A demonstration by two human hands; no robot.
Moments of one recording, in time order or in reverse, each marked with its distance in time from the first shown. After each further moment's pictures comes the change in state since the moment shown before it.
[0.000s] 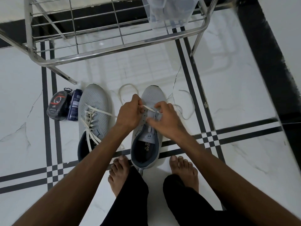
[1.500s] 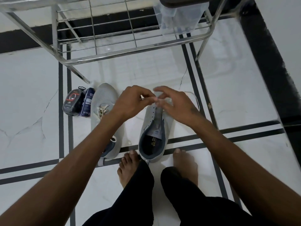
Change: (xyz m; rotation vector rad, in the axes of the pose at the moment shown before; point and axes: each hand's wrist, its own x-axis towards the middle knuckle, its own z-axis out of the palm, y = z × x) left_hand -0.018 0.023 -0.073 -0.171 -0.013 0.239; right_hand -0.004 -0.051 -0.055 -0.015 -0.093 -0.316
